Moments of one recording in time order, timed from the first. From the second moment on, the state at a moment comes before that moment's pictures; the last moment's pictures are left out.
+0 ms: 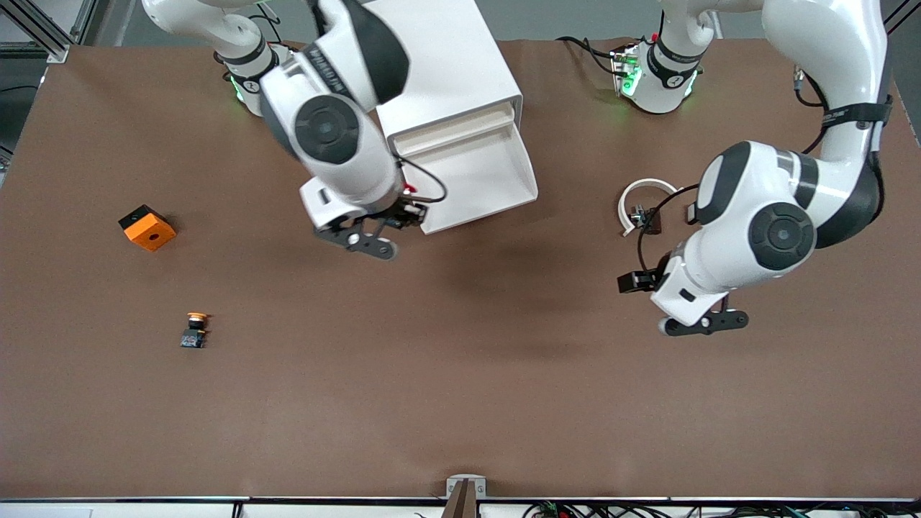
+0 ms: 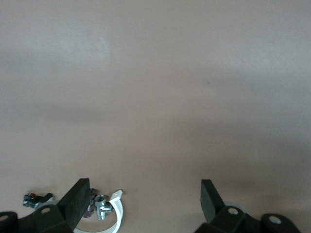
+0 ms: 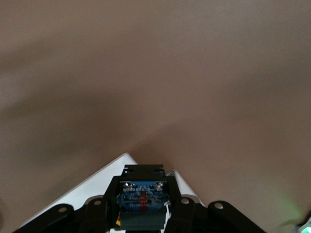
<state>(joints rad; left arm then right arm) -0.12 0.45 -0.23 -1.50 0.04 1.82 -0.43 0.59 0.41 -0.04 -1.36 0.16 1.63 0.81</state>
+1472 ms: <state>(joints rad) -0.50 0.62 -0.25 -1.55 0.01 1.90 -1.00 0.13 0.31 -0.04 -2.14 -0.08 2.47 0.14</state>
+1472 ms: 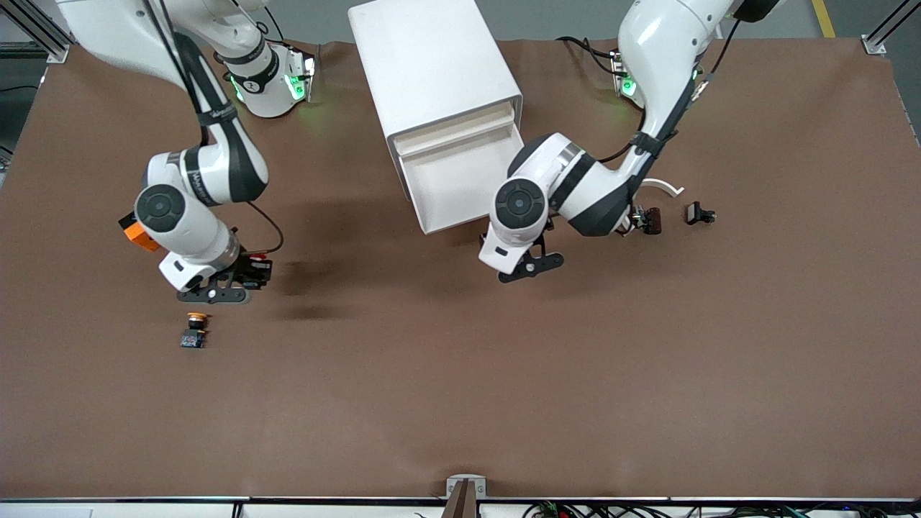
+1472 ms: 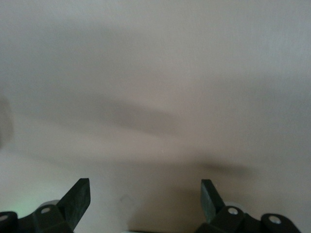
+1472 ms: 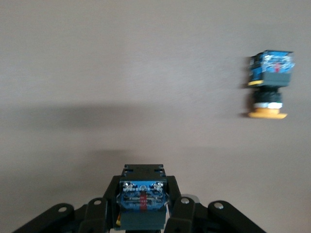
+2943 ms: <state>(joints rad) -0.50 0.57 -0.50 -1.72 -0.15 1.91 -1.06 0.06 0.63 -0.02 -1.87 -0.08 2.55 0.15</state>
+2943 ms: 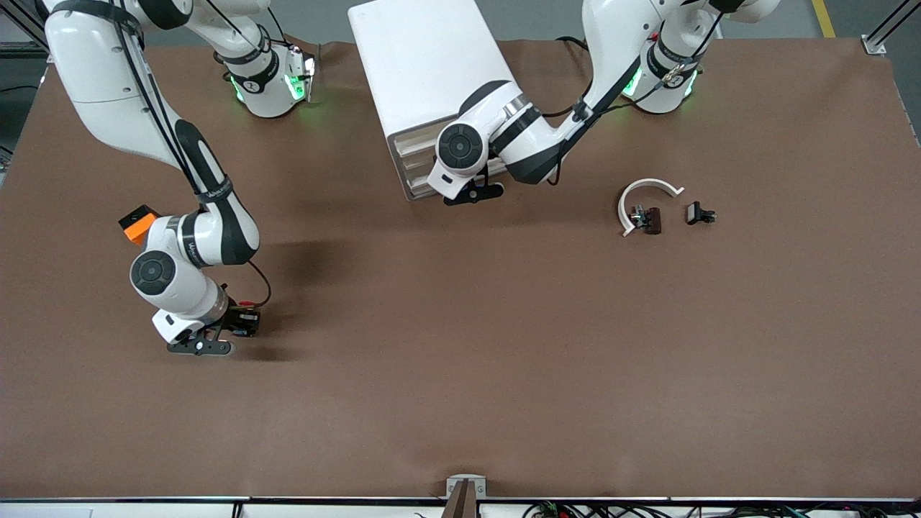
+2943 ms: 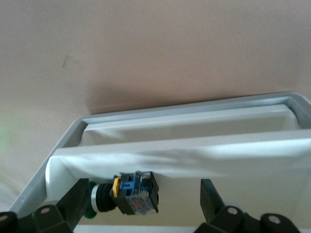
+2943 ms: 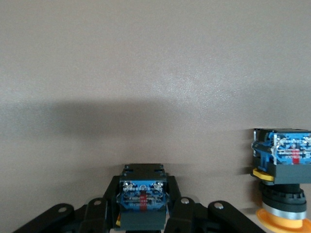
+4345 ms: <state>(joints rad) -0.10 0.53 -0.48 -1.51 0.18 1.92 -0.93 0.06 0.66 -0.02 -1.82 -0.08 2.55 0.19</state>
